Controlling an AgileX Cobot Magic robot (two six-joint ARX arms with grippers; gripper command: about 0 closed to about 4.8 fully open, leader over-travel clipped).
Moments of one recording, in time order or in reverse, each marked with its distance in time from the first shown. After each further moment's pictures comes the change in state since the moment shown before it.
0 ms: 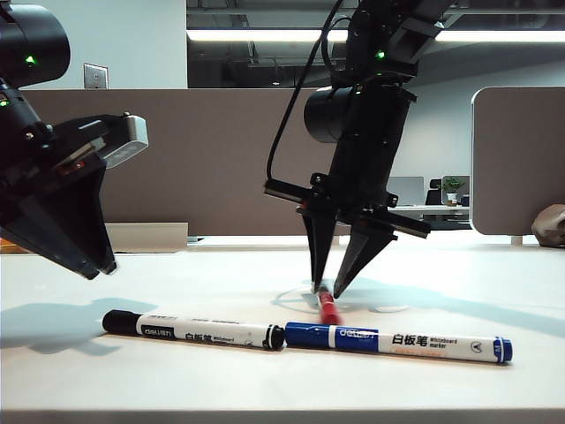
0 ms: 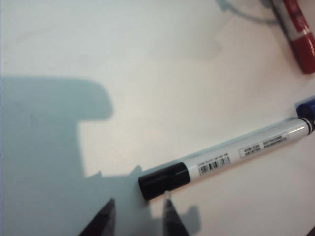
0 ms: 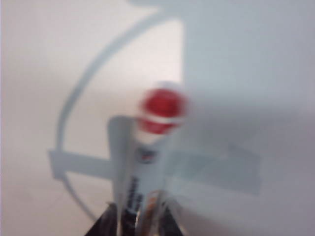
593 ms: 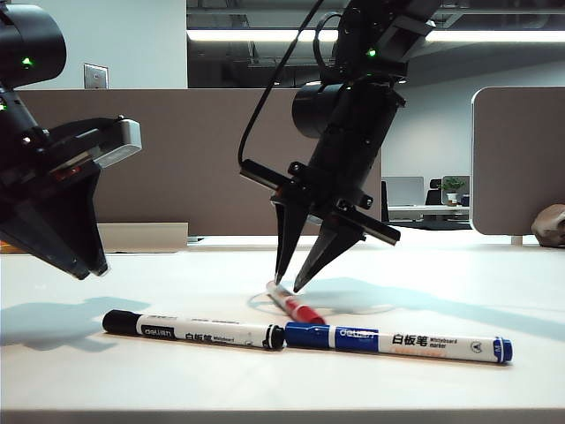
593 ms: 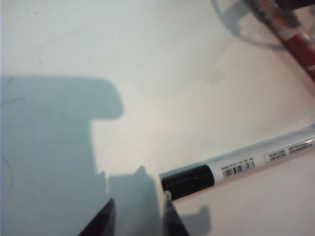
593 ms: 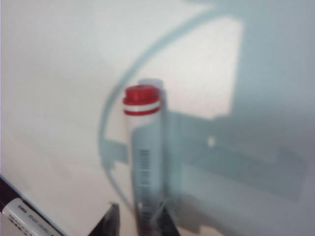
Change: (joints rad) left arm 0.016 0.000 0.000 0.008 -0.048 0.001; right arm 0.031 0.005 0.000 0.056 -0.141 0.002
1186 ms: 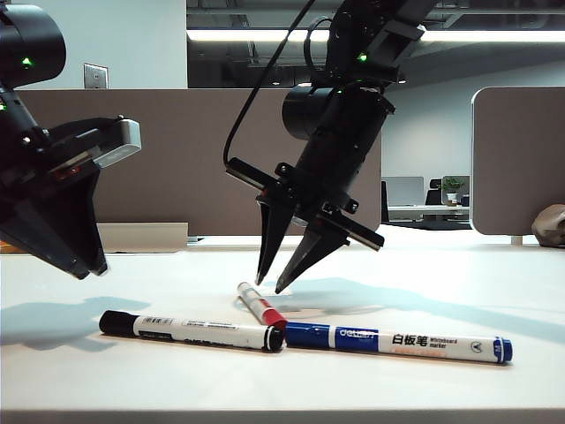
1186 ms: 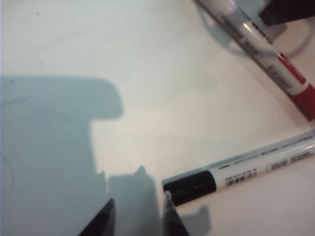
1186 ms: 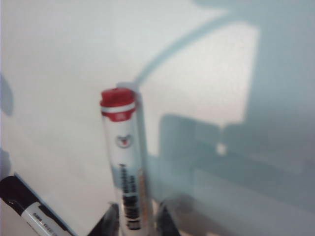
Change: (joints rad) left arm 0.000 0.000 0.000 0.002 0.001 0.000; right arm 0.015 0.014 0.008 0.036 -0.041 0.000
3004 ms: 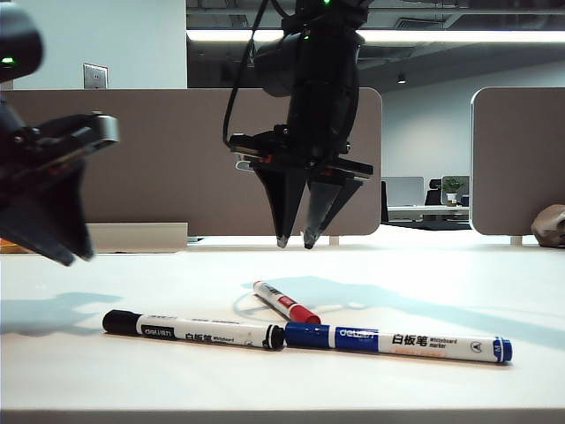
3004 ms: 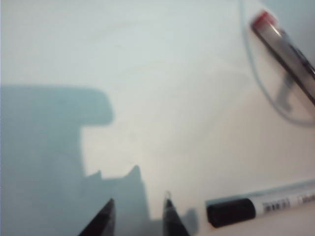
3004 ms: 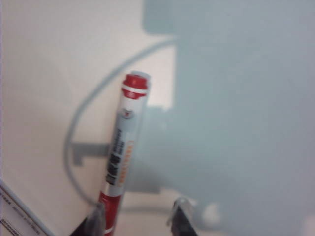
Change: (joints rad) left arm 0.107 0.000 0.000 0.068 0.018 -0.071; right arm 0.060 0.044 0.295 -0.341 0.318 -0.386
